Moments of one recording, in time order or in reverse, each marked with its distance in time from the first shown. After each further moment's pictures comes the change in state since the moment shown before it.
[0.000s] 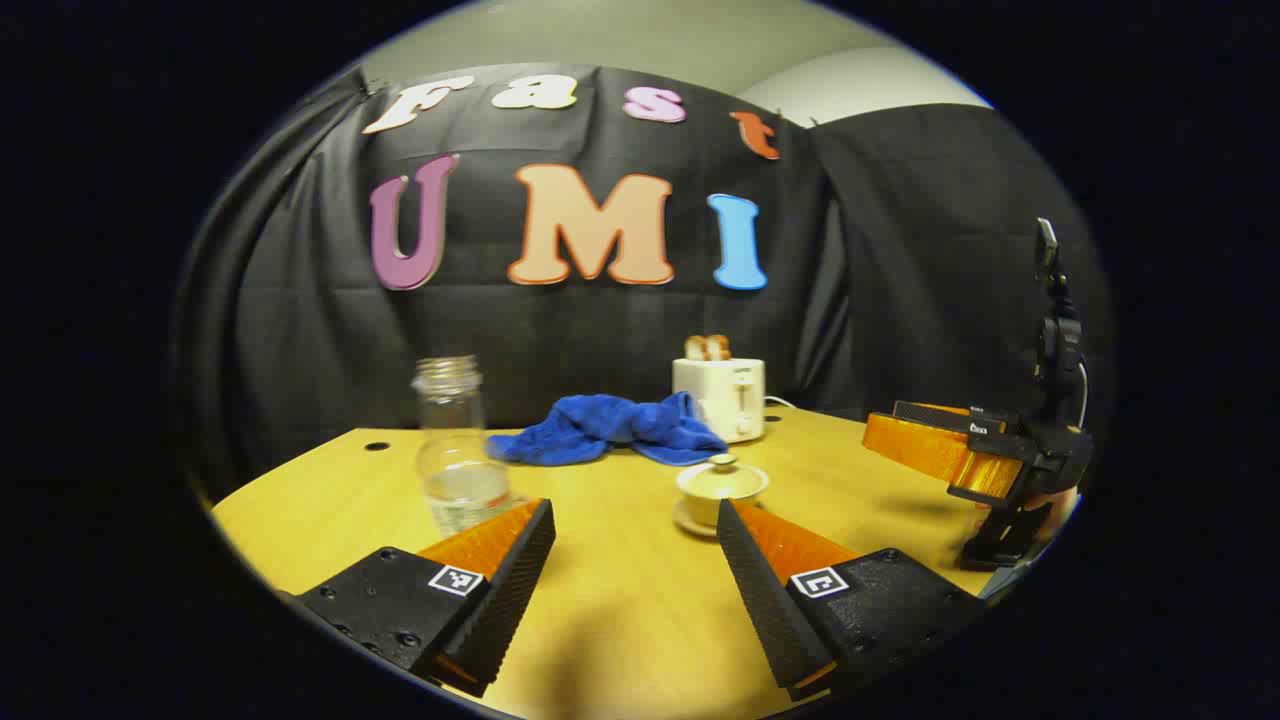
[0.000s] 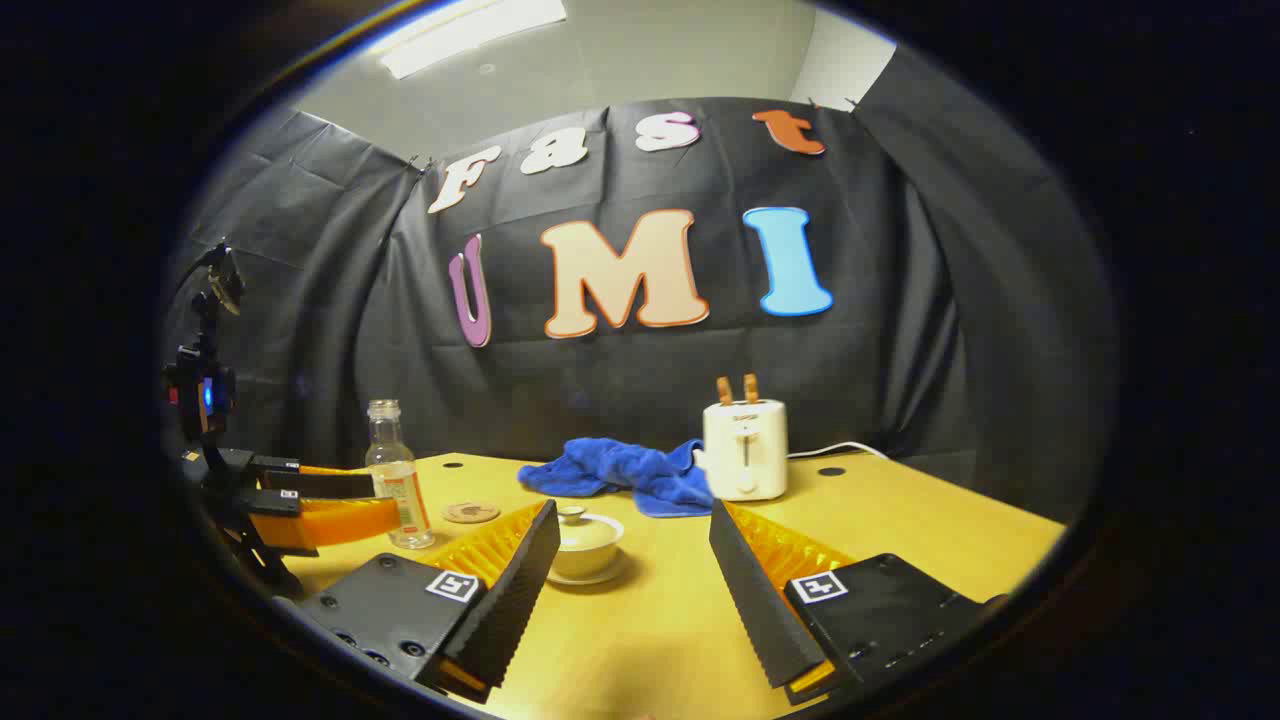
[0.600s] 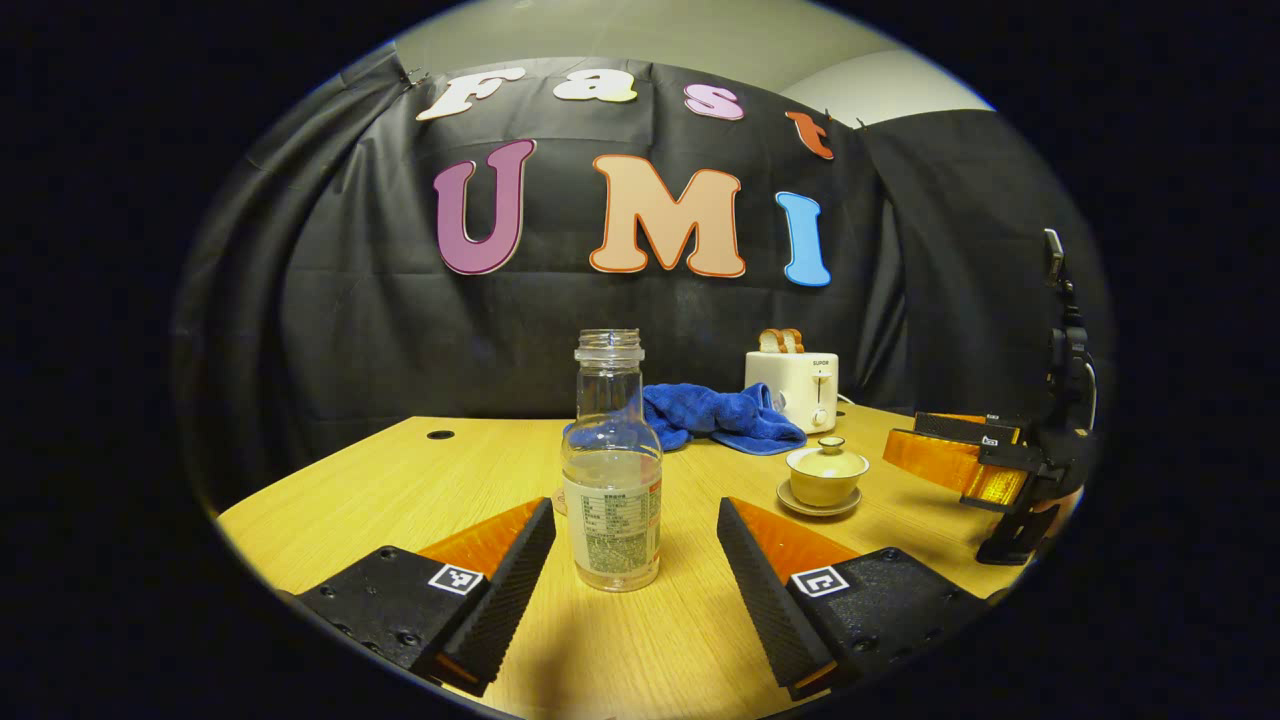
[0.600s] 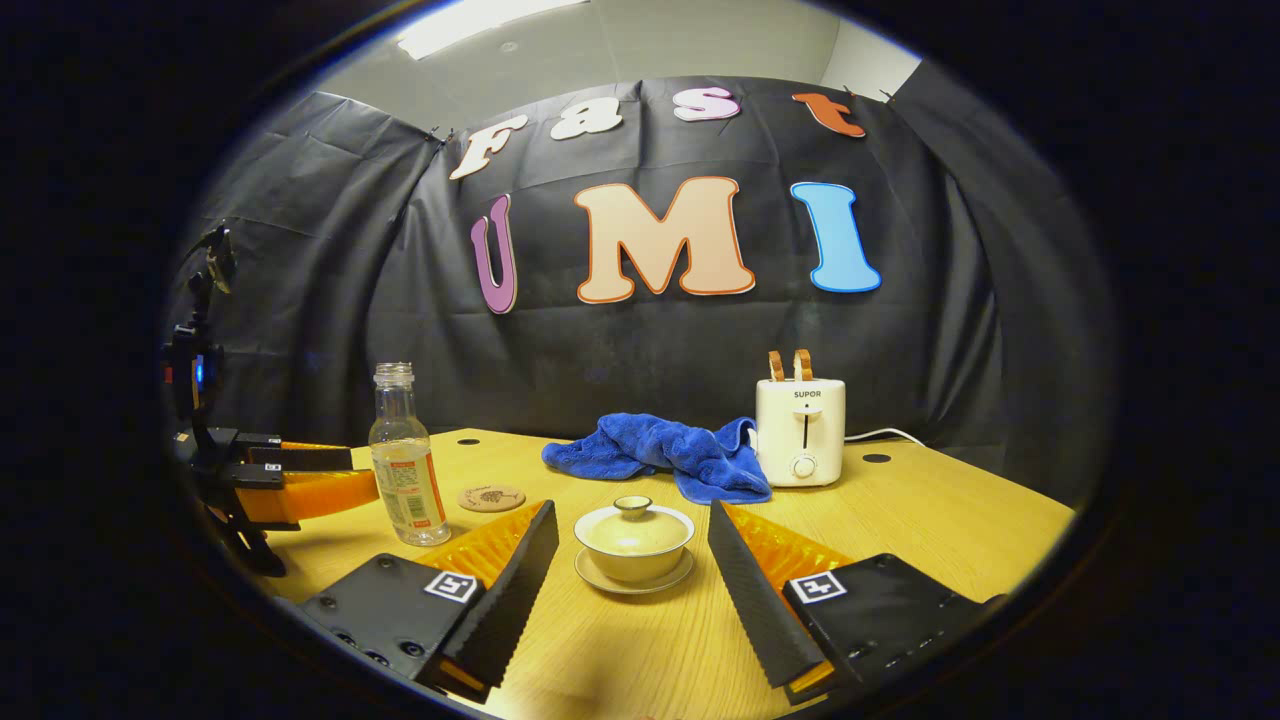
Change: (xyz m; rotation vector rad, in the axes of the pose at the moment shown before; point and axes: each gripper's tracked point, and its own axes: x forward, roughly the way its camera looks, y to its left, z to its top) left arm 0.005 0.057 -0.008 0.020 -0.009 0.084; right arm 0.034 0.038 -0.025 -0.040 0.061 0.014
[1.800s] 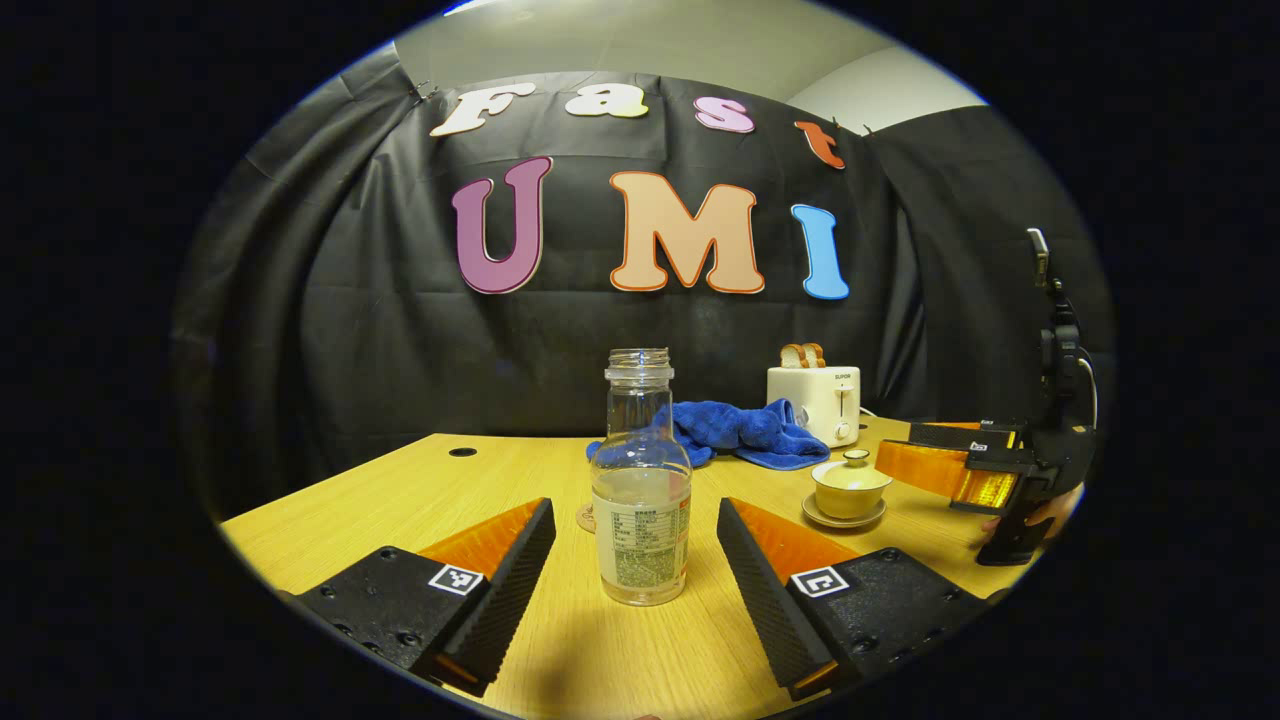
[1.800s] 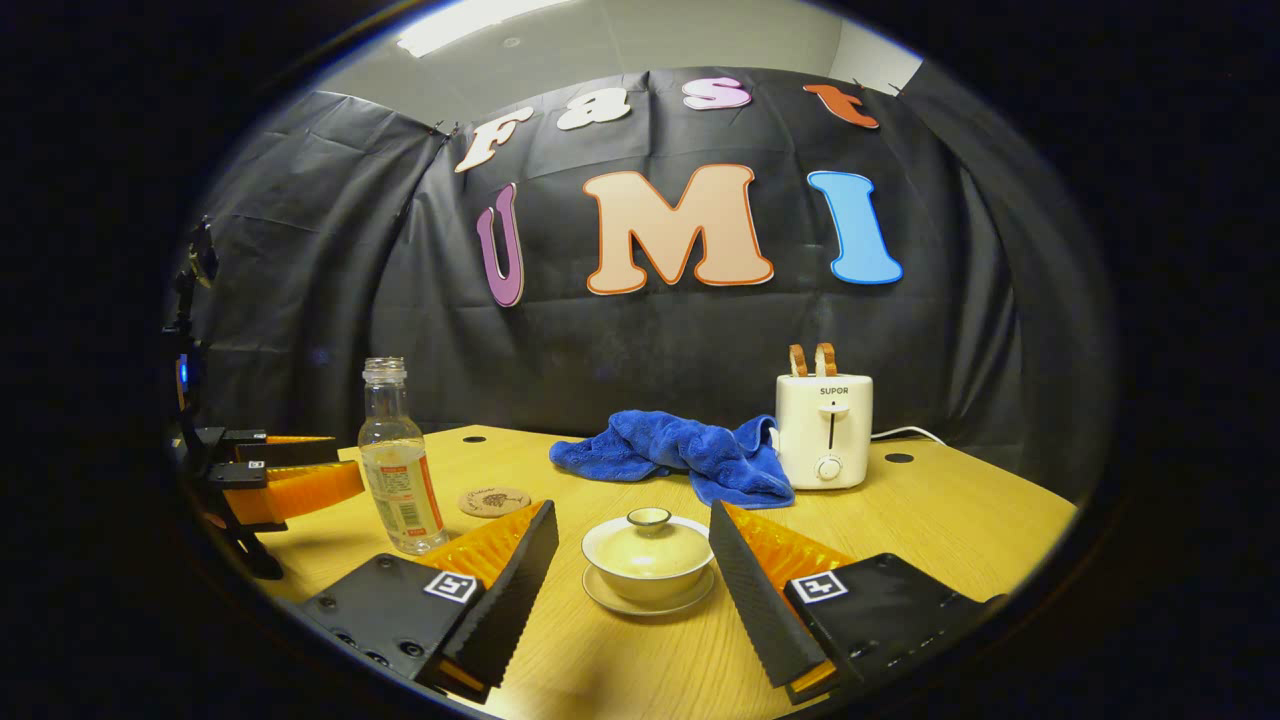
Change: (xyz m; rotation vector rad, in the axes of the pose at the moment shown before) left arm 0.003 0.012 0.006 0.003 -0.049 0.055; right arm 0.041 0.013 -0.008 -0.002 0.028 0.041
